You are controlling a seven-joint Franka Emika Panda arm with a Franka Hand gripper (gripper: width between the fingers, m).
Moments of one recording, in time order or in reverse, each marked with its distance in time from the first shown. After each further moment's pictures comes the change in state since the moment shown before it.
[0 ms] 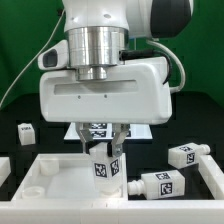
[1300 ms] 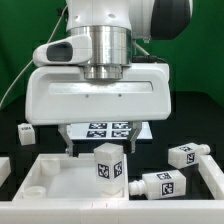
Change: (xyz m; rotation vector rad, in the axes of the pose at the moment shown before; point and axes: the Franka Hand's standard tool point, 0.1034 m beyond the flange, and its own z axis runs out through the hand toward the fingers) arm 0.000 0.002 0.000 -0.021 -0.016 -0.955
